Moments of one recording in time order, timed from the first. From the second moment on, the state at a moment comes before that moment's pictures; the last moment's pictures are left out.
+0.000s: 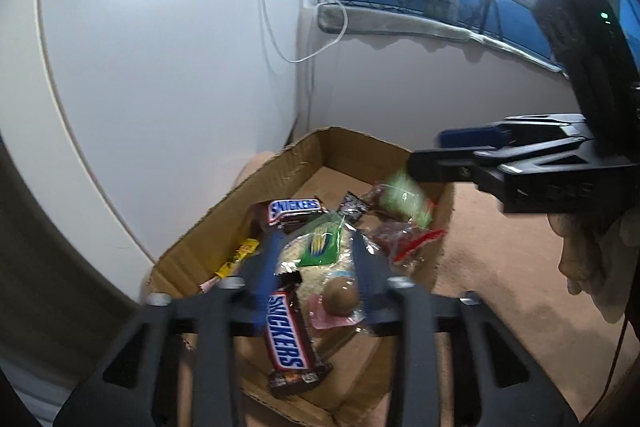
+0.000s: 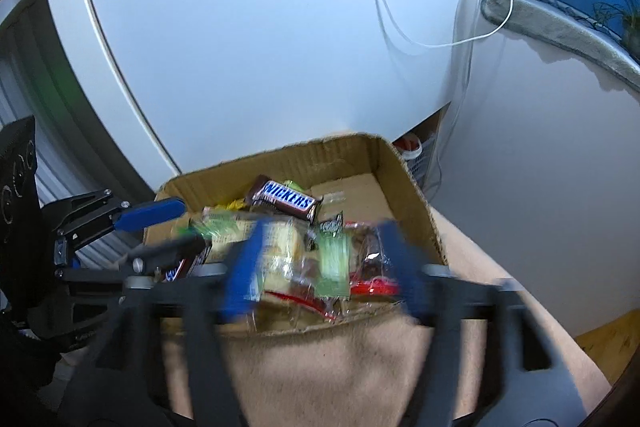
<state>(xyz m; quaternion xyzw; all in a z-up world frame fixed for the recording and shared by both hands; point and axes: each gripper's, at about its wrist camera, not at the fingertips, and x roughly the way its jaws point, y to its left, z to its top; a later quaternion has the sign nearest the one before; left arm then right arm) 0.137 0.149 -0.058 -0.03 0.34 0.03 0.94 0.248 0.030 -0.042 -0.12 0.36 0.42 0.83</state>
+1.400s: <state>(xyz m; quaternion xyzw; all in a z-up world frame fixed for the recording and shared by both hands) 0.037 0.114 -0.017 -0.06 0.27 0.11 0.96 0.135 -0.078 -0.001 -0.07 0.29 0.30 0.91</state>
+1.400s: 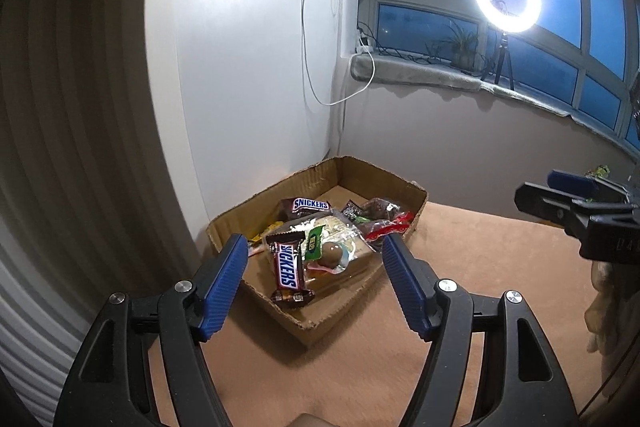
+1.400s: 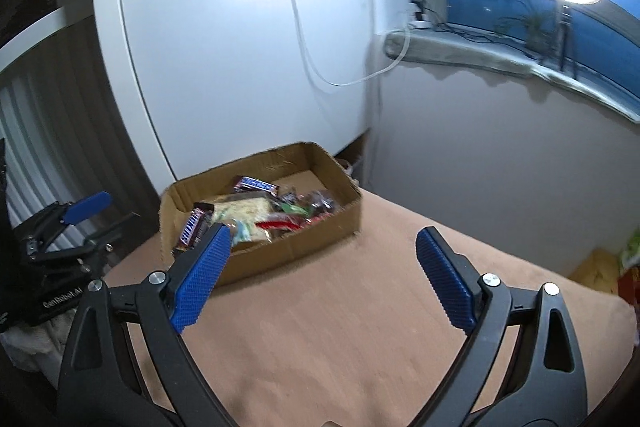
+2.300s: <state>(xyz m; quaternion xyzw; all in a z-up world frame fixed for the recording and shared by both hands) 0.020 0.096 -0.004 -0.04 0.25 0.12 0.96 0.111 -0.101 0.003 -0.06 0.27 0.27 0.92</state>
